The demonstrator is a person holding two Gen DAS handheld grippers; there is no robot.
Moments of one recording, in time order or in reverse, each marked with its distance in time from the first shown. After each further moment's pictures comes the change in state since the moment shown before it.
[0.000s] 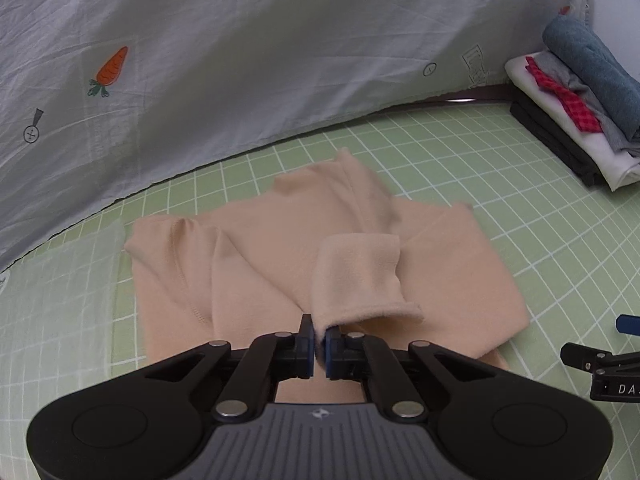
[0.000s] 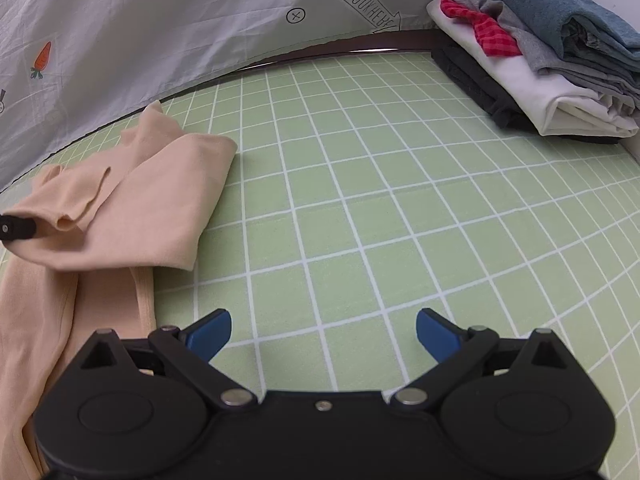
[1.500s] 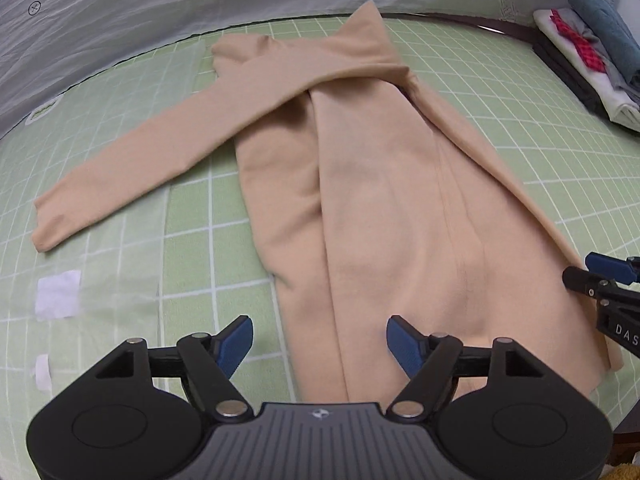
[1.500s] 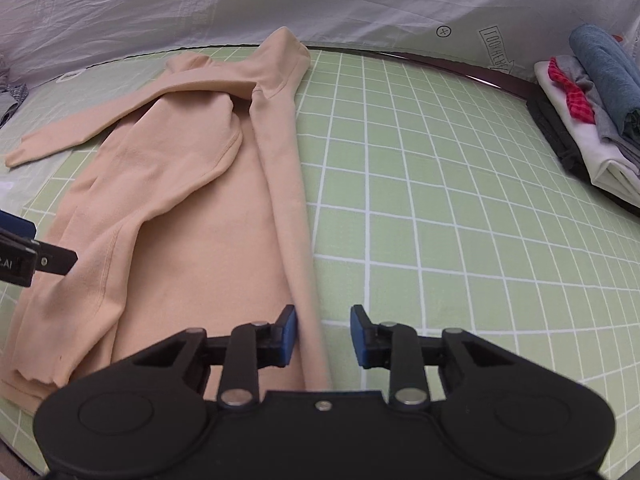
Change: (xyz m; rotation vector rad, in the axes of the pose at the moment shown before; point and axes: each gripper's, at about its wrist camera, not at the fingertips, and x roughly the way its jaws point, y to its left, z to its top) left arm -0.064 0.006 -0.180 -0.129 0.247 -0.011; right arm -0.076 0.084 -0.101 -0.357 0.003 0.060
